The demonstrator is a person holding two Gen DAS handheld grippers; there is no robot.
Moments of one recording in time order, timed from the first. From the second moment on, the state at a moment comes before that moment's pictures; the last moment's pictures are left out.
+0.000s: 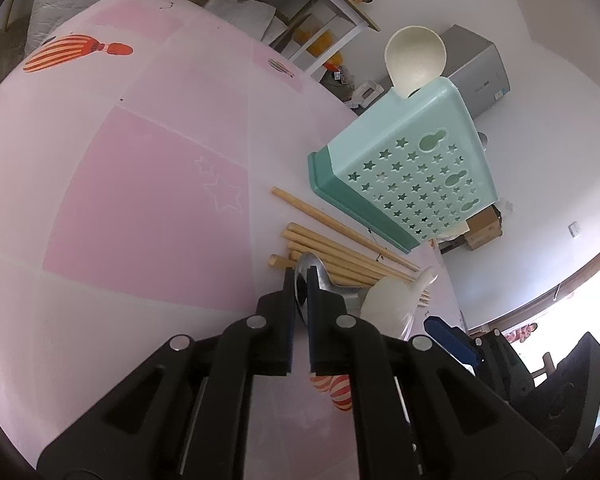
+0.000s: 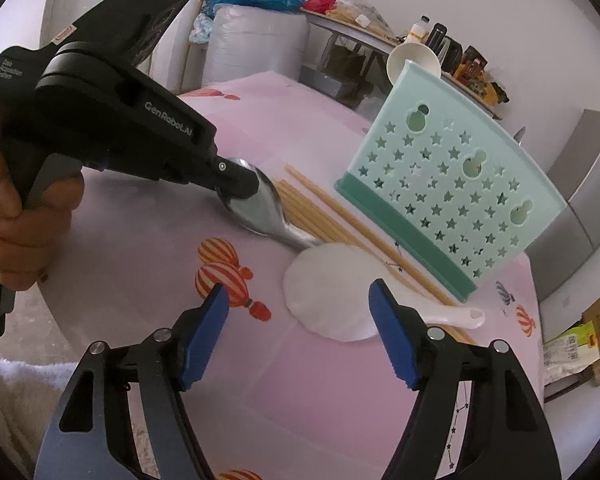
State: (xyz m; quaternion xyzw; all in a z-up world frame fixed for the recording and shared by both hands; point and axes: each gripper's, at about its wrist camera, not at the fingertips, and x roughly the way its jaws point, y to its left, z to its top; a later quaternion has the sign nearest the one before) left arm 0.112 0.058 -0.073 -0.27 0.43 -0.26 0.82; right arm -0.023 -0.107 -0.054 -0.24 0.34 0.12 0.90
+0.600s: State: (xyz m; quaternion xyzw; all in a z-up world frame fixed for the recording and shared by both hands) left arm 0.113 0.056 -0.071 -0.26 0.43 -0.25 0.83; right arm -0.028 -0.139 -0.061 -0.46 0.31 0.08 0.83
